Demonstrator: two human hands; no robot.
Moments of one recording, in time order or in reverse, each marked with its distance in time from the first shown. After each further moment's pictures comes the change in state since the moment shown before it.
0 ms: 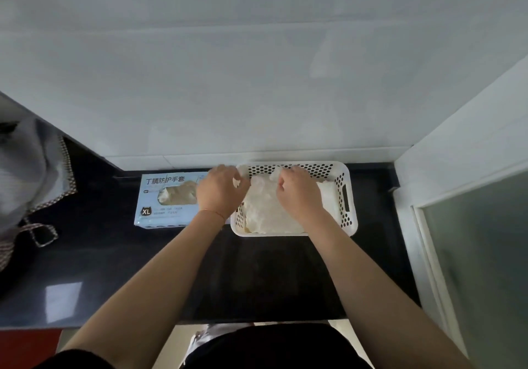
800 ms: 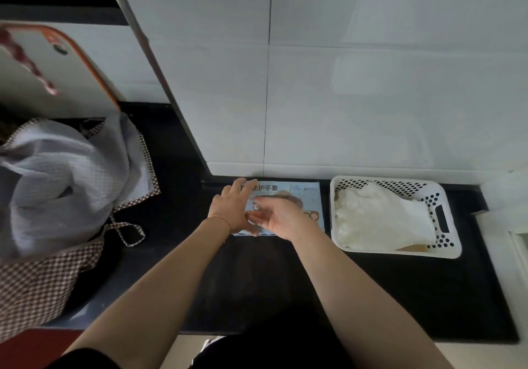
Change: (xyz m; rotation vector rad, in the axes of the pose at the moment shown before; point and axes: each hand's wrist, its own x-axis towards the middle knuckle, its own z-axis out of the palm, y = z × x) left_hand 0.023 -0.218 -0.074 0.281 -0.486 0.162; right_hand 0.027 -0.249 0.100 1.626 -0.469 0.804
